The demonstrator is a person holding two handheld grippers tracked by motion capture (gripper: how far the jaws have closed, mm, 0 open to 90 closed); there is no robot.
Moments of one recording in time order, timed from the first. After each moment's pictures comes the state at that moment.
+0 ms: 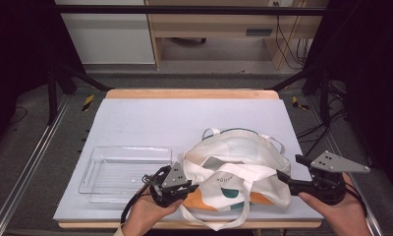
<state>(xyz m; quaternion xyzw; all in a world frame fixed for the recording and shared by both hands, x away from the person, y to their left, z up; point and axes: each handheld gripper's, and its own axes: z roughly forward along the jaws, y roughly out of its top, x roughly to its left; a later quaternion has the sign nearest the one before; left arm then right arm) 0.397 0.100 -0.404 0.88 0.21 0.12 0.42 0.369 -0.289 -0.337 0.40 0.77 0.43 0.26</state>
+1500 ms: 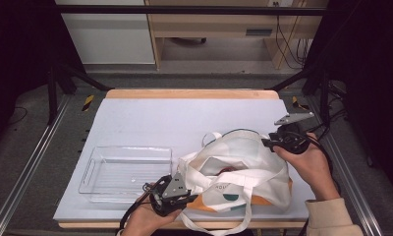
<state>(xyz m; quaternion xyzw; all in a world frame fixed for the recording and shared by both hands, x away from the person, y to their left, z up) 0.383 0.102 -0.421 0.89 0.19 0.10 0.40 0.488 -0.257 -0.343 0.43 0.82 0.31 0.21</state>
